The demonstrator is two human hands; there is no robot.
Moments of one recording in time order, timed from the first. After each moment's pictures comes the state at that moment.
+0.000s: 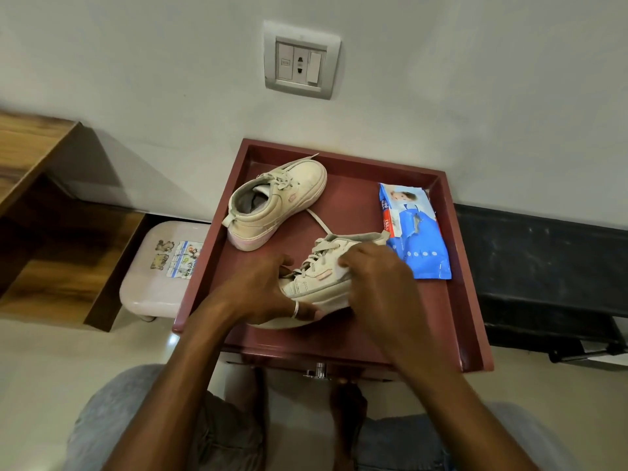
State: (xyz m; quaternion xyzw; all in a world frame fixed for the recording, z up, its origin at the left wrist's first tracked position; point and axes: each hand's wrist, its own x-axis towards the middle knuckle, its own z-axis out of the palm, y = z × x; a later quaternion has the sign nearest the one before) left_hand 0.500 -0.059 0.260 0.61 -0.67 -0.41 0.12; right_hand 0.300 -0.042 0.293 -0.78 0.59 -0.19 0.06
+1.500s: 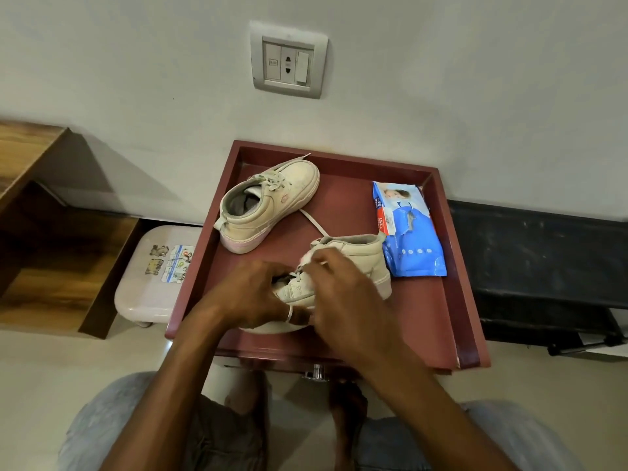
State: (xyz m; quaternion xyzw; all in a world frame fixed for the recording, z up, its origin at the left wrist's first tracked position) left_hand 0.505 -0.063 0.252 0.54 -0.73 -0.40 0.13; right_hand 0.325 -0.025 0.292 -0.82 0.53 -0.18 0.10
